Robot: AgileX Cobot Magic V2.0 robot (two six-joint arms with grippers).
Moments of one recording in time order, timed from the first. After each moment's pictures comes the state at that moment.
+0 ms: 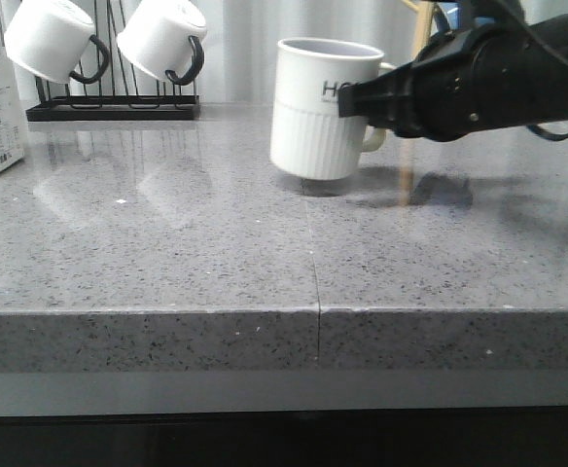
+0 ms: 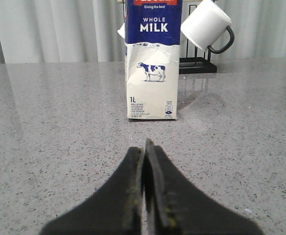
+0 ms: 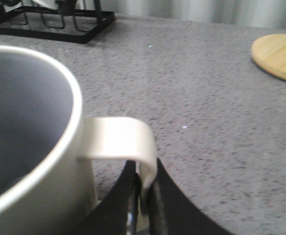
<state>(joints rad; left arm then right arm) -0.03 -0.01 0.00 -0.10 0.09 0.07 0.40 1.71 -0.82 -0.03 -0.61 0.09</state>
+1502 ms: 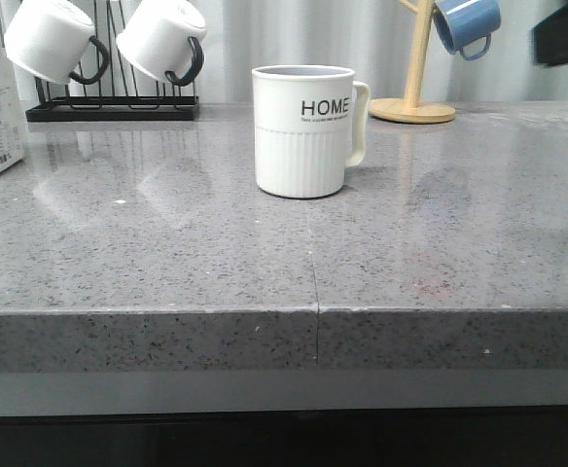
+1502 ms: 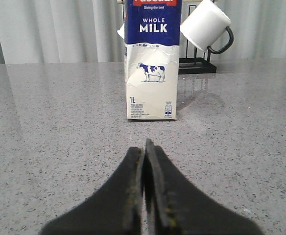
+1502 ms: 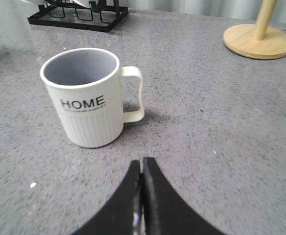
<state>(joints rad) -0.03 -0.01 0.00 -0.10 0.09 0.07 0.41 0.90 -0.49 -0.03 -0.07 0.11</state>
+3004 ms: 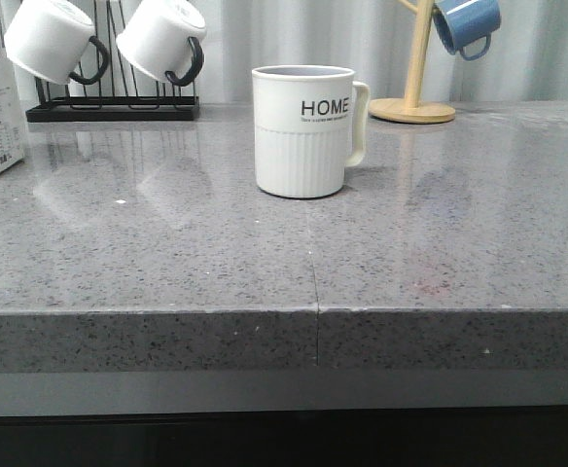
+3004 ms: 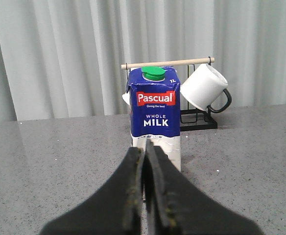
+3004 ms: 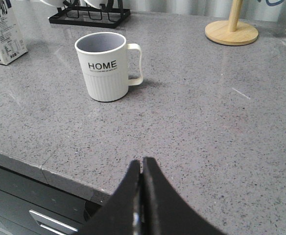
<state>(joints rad) -0.03 0.25 -0.36 -0.05 0.12 0.07 0.41 0.21 -0.48 -0.02 0.60 0.11</state>
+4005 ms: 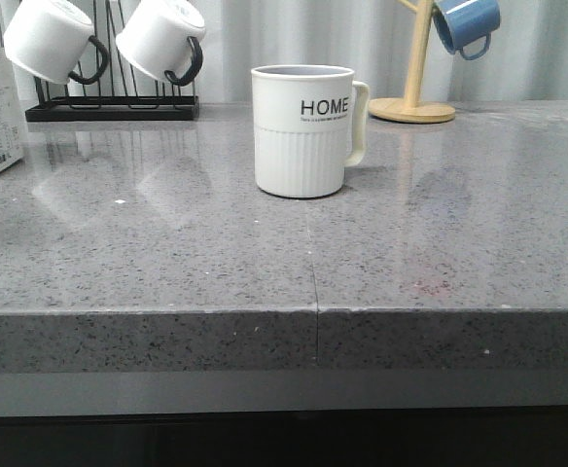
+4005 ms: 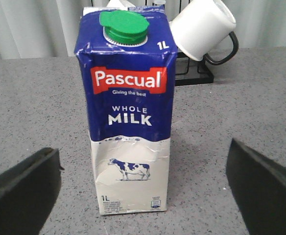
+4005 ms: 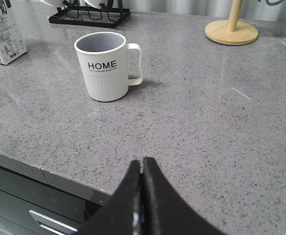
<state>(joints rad) -0.11 1.03 -0.65 -0.10 -0.07 0.07 0.41 0.21 -0.48 -0.02 0.60 0.11</state>
